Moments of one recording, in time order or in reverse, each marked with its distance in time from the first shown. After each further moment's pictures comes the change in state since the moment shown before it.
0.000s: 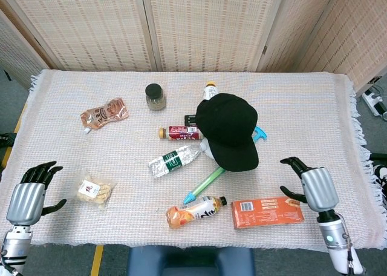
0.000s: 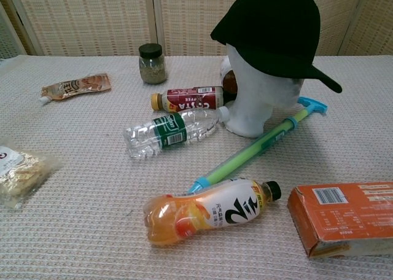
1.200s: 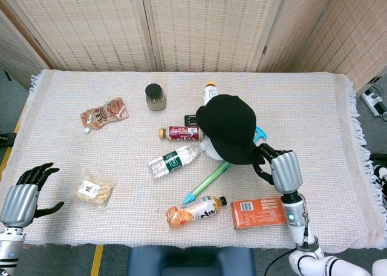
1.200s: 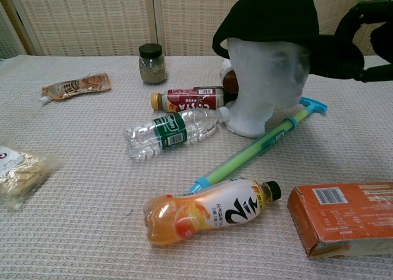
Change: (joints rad) left arm 0.004 0.059 0.014 -0.006 0.007 -0.034 -0.172; right arm 0.181 -0.351 0.109 0.356 -0.037 0.148 0.069
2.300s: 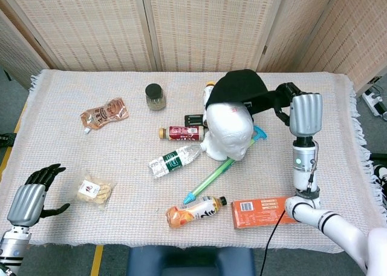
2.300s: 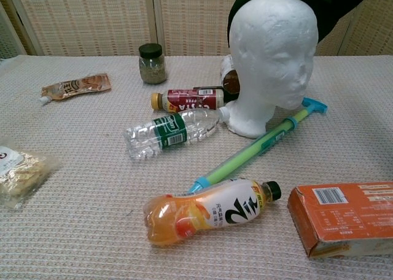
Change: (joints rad) left arm -0.020 -0.001 0.010 -0.019 -0.008 -0.048 -0.001; right arm 0.291 0.041 0.286 0.221 0.272 -0.178 -0.053
